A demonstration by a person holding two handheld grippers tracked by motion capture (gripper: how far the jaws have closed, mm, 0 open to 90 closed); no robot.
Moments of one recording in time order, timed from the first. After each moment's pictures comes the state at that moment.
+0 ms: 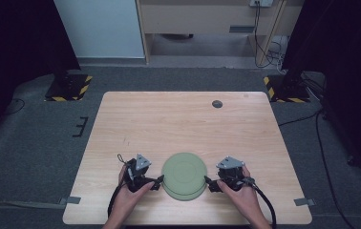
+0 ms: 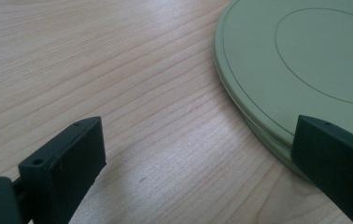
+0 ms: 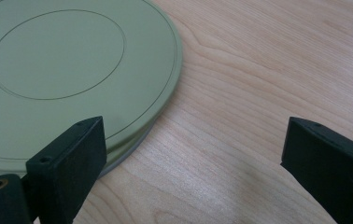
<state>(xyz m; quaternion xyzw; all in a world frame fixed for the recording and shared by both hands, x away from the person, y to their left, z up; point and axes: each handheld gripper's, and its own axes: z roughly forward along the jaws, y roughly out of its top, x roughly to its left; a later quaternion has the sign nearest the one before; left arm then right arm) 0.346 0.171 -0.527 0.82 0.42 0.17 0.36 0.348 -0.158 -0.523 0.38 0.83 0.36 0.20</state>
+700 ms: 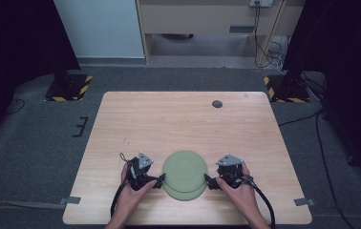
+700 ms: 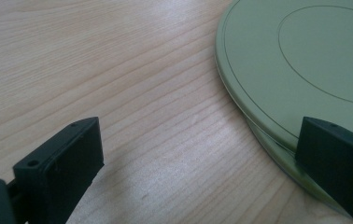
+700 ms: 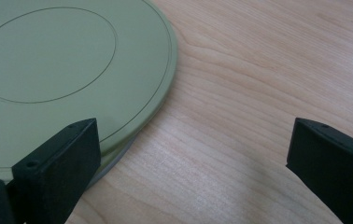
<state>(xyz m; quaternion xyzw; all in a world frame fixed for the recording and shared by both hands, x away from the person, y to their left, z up) 0.353 0.165 -0.529 0.81 0.43 0.19 0.35 0.358 -0.157 -0.528 0.40 0.82 0.35 0.20</state>
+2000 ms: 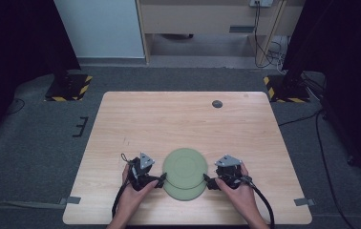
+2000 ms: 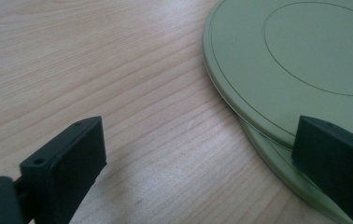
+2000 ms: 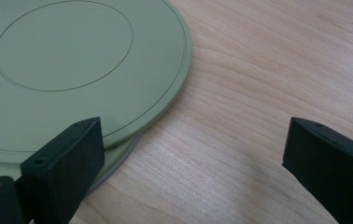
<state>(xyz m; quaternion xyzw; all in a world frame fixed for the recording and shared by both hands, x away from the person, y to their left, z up) 0.353 0.161 -0.530 0.81 0.43 0.19 0.35 0.356 -0.153 -0.528 0.40 0.82 0.35 0.21</state>
